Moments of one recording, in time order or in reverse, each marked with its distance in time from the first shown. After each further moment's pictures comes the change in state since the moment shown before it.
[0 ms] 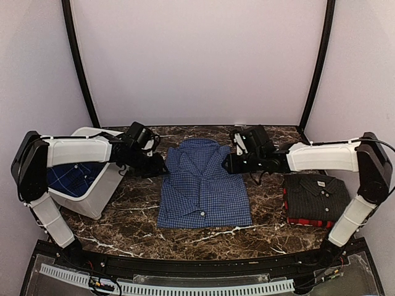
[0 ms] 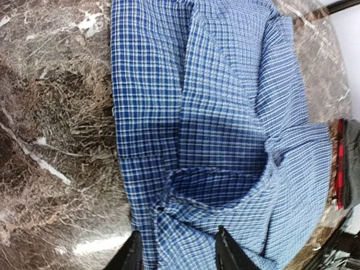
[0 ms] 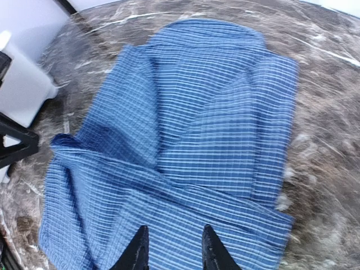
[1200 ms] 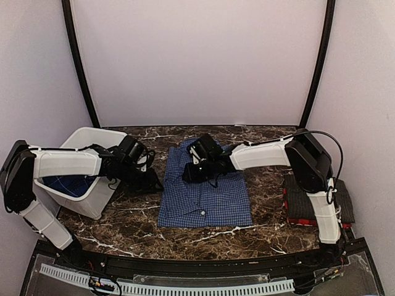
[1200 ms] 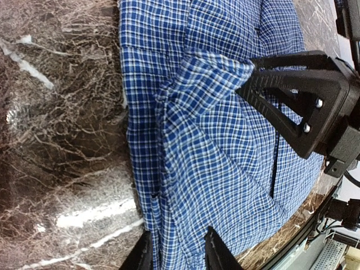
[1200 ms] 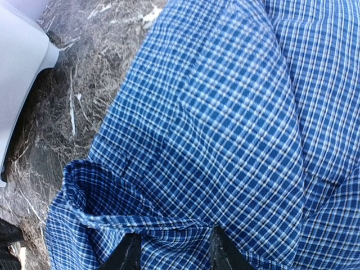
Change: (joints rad) left arm -0.024 -0.154 -0.208 0.005 0.122 -0.044; right arm 0.136 0.579 0.545 -0.089 -0.135 0.090
